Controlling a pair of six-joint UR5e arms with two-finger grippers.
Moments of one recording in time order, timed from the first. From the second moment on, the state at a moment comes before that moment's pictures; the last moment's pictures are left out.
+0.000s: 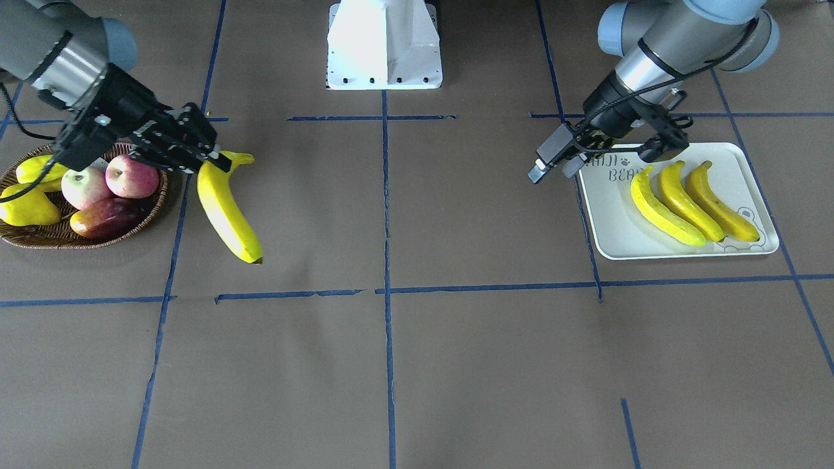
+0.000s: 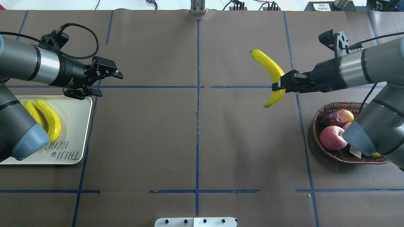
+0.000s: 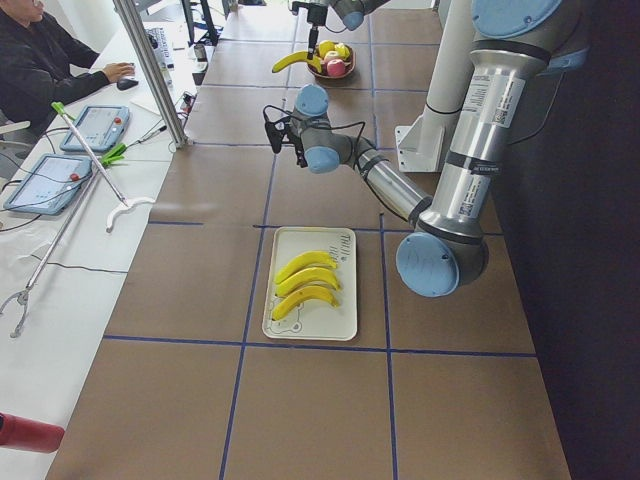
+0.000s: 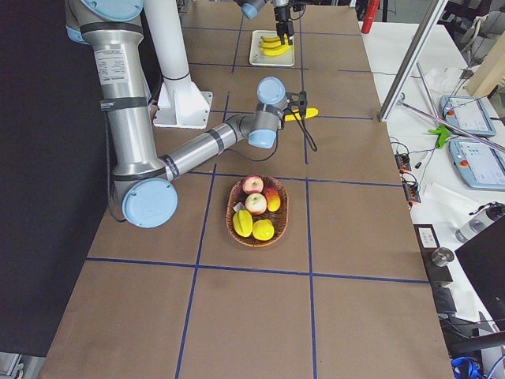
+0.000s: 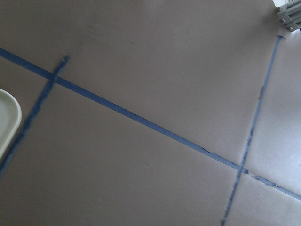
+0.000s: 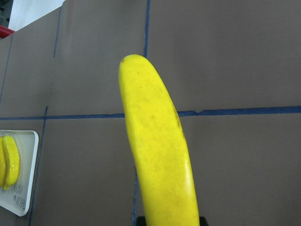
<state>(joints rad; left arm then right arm) -0.82 -1.89 -1.90 -2.17 -2.12 -1.74 0.82 -1.31 1.88 -0.77 2.18 1.32</state>
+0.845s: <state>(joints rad) -0.69 -2.13 -1.85 -2.16 -2.06 -2.06 0.45 -1.15 1.91 -0.85 1.66 1.32</state>
